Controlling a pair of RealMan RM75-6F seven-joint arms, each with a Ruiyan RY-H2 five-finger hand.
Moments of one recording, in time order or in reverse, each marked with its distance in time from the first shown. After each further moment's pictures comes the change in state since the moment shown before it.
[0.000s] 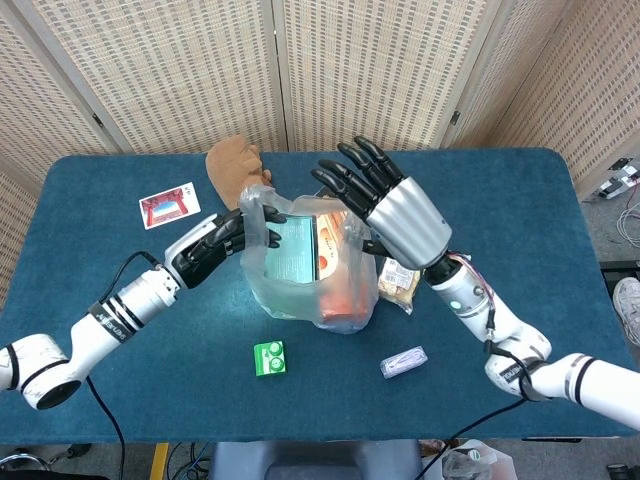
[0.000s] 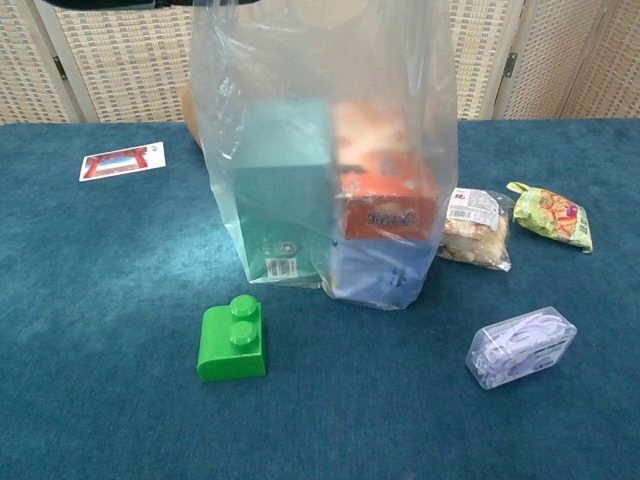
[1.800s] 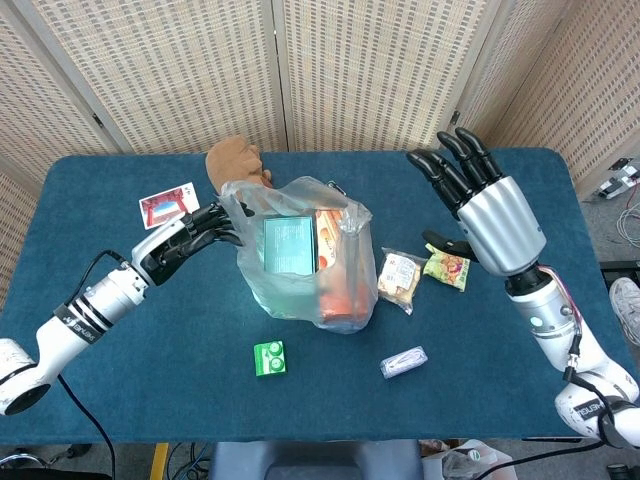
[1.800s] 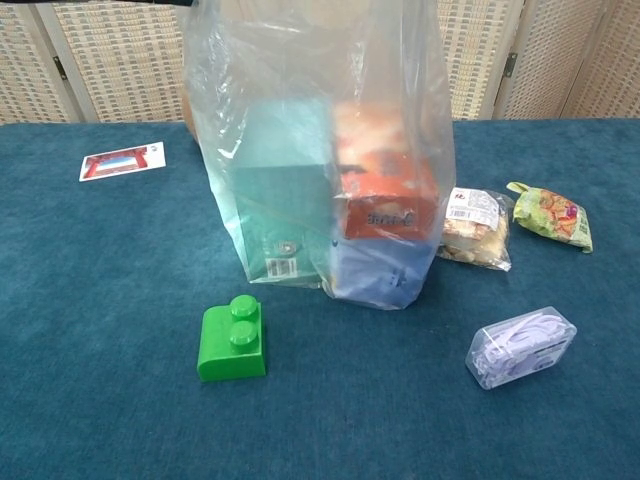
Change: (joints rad) left arm 0.061 0.066 0.046 0.038 0.071 0.076 0.078; right arm -0.241 0.302 -0.005 -0.249 0.087 0.032 -0.013
